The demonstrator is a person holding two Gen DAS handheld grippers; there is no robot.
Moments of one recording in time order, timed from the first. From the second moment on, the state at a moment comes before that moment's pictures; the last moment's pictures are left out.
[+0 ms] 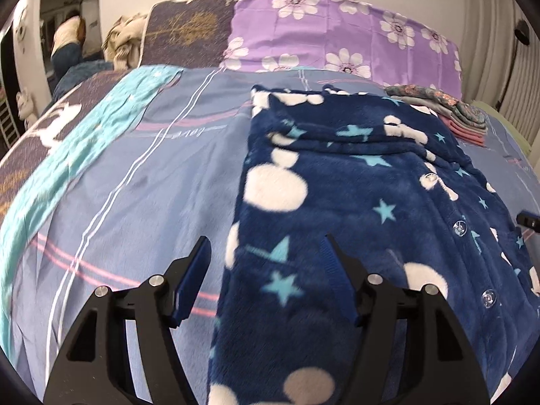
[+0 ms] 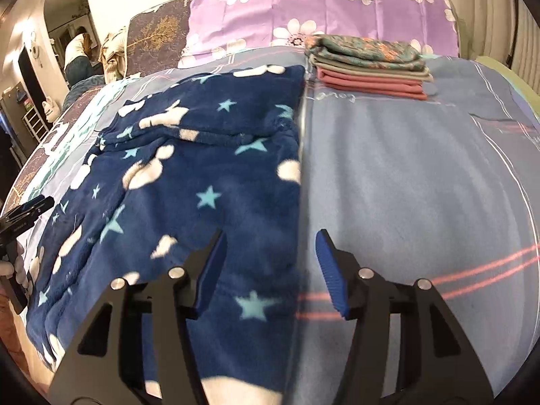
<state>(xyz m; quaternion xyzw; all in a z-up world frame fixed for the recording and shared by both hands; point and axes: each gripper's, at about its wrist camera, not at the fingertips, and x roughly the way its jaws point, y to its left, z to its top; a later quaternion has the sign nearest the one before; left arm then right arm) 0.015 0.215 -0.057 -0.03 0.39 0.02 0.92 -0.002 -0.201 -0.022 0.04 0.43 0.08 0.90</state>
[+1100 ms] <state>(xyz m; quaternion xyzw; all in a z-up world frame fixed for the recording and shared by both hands) -0.058 0.236 -0.093 -0.13 0.47 -0.07 0.87 -0.073 -0.221 -0.046 0.10 0.47 0.07 0.87</state>
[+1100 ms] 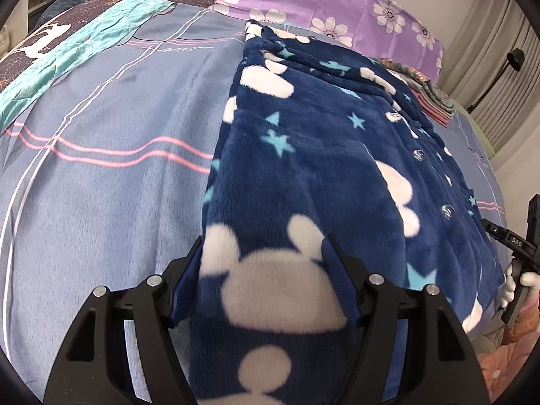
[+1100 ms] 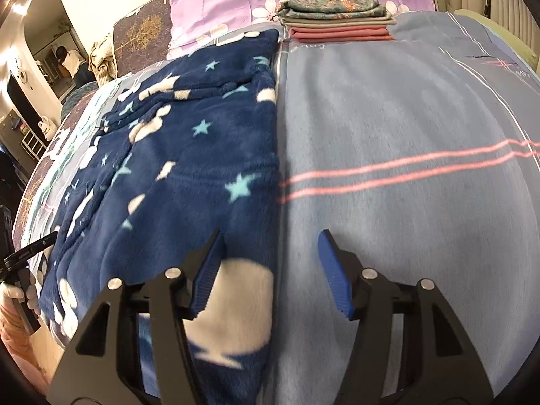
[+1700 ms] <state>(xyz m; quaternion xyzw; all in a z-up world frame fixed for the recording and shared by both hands) -0.101 0.234 -0.091 -0.15 0.47 -0.14 0.86 -0.123 -0.229 -0.044 0.16 0.50 0.14 0.84</state>
